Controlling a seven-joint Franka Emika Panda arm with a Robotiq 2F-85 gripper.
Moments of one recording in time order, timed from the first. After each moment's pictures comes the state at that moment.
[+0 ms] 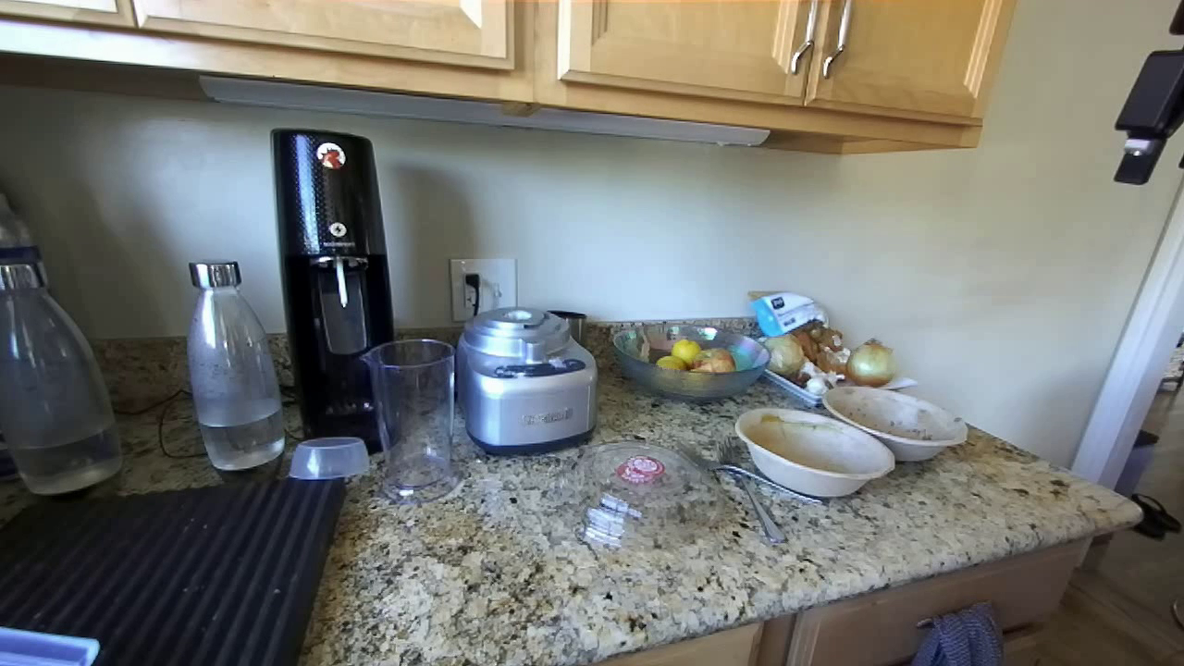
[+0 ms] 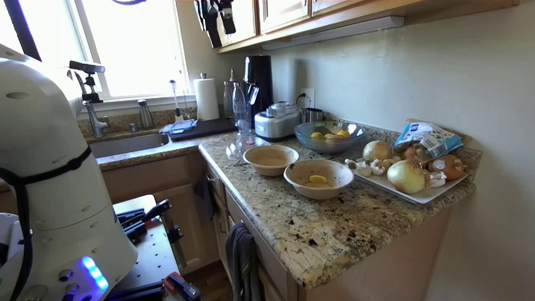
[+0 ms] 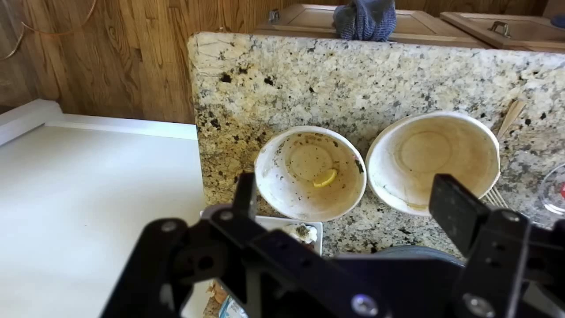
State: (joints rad) arm -0.04 -0.88 0.11 -2.46 -0.11 1.75 0.12
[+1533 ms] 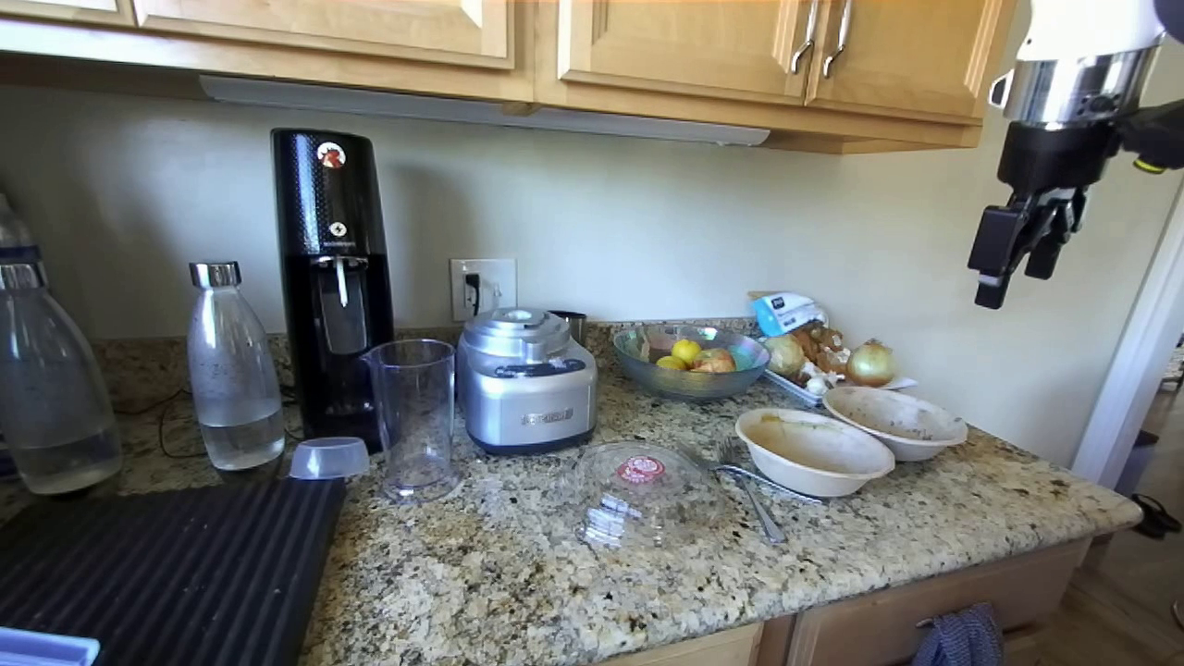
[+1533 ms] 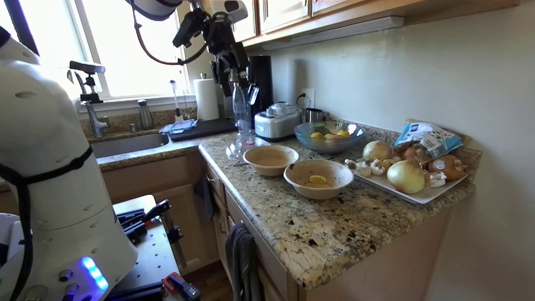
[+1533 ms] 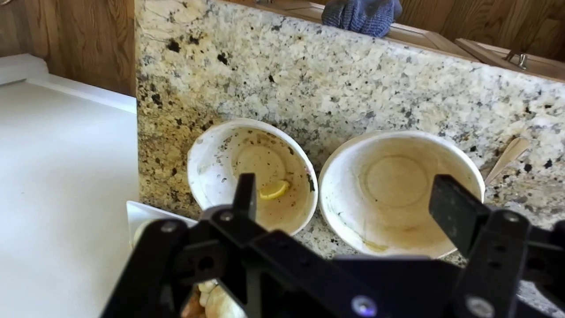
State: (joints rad) arm 0.01 -0.61 0.29 -2.56 -0.14 2.04 0.22
